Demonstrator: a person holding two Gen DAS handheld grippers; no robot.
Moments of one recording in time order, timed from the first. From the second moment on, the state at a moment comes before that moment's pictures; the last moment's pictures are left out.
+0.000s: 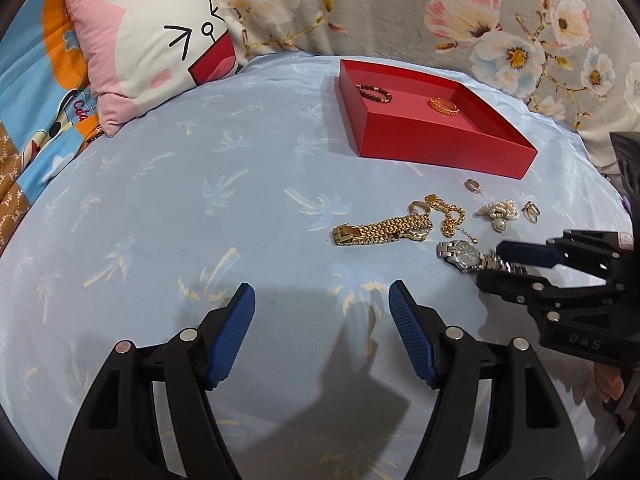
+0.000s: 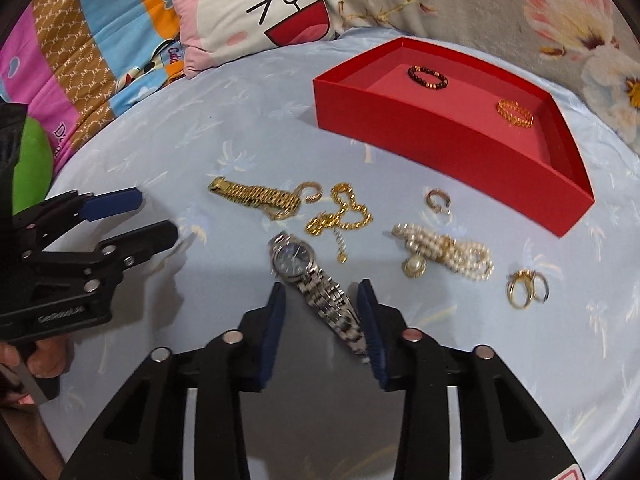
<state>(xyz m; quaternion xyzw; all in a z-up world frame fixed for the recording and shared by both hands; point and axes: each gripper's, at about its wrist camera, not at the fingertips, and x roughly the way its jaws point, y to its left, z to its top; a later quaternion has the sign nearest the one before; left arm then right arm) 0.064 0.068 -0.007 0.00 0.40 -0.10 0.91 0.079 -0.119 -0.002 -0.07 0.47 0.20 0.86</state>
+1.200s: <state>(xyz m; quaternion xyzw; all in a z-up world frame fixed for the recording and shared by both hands) 0.122 0.015 -0.004 0.10 0.39 -0.28 0.87 0.053 -0.160 -0.003 0.06 0.46 0.10 0.88</state>
